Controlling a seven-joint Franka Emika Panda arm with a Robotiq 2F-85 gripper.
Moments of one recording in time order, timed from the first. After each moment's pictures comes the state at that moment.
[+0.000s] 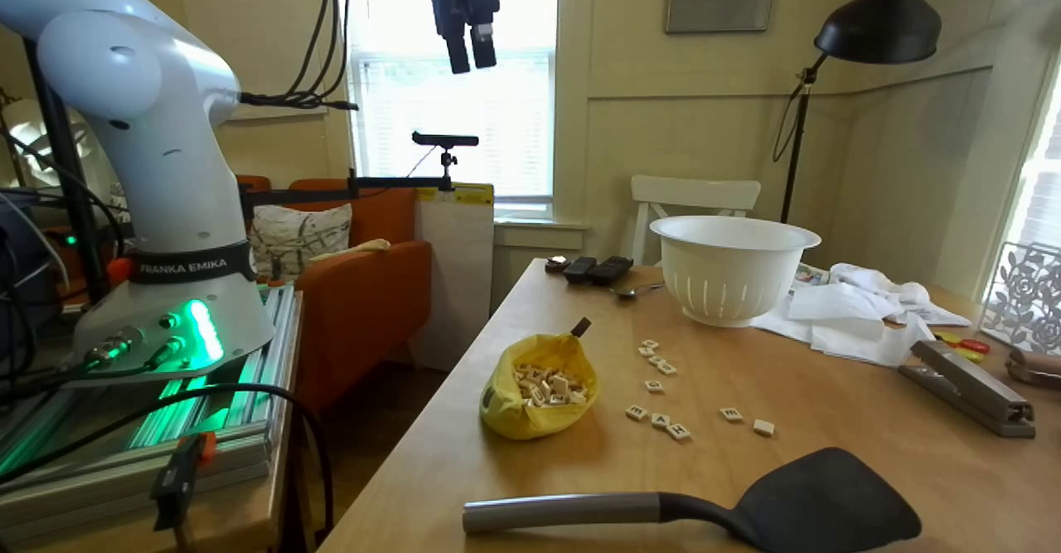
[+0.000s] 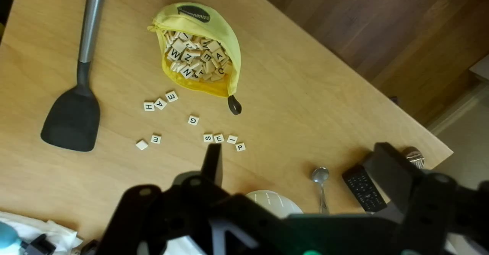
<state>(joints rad) -0.17 -0.80 -0.33 -2.60 -0.14 1.99 -0.35</state>
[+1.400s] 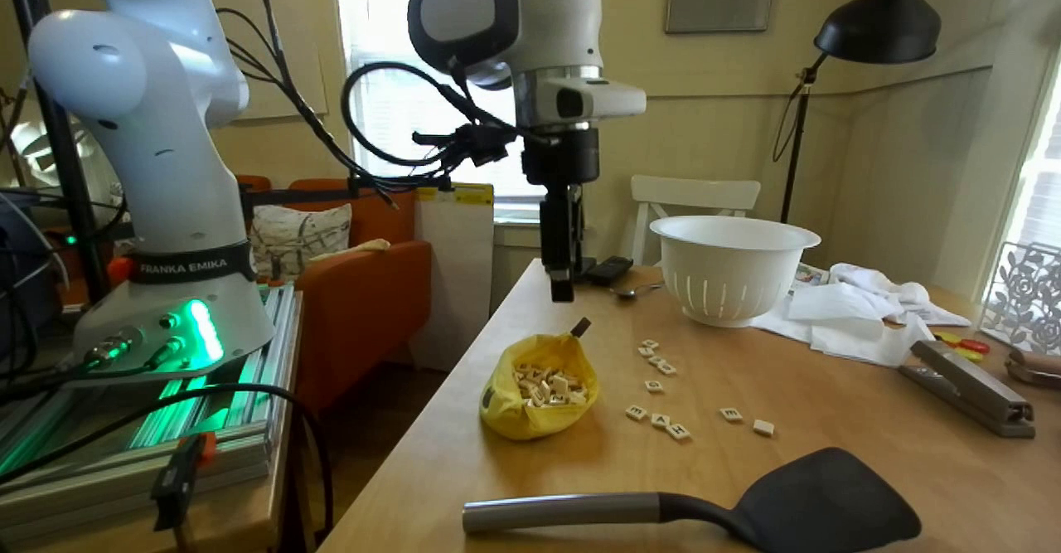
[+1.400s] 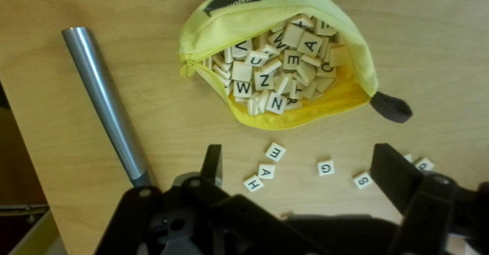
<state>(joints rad) -0.27 0.01 -0.35 -2.53 0.01 2.64 0.02</state>
